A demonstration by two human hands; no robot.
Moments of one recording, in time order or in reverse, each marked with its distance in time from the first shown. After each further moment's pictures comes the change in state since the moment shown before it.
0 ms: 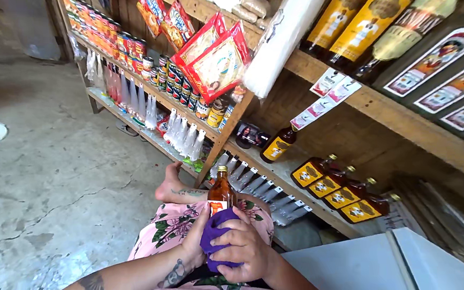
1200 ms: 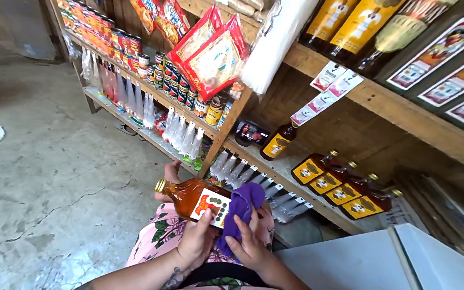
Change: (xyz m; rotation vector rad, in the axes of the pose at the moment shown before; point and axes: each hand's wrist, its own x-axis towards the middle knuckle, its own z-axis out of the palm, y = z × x) left_hand -0.002 -0.003 0.005 -0.068 0.080 0.307; right_hand -0.043 0.009 0.030 -0.047 0.247 0.395
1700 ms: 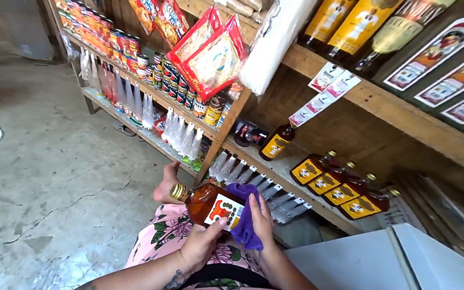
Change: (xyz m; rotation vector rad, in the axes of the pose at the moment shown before) left_hand -0.001 -0.005 -0.001 0.128 -0.091 -0.060; right_hand 0.050 -0.009 -0.013 0.465 0.376 0.829
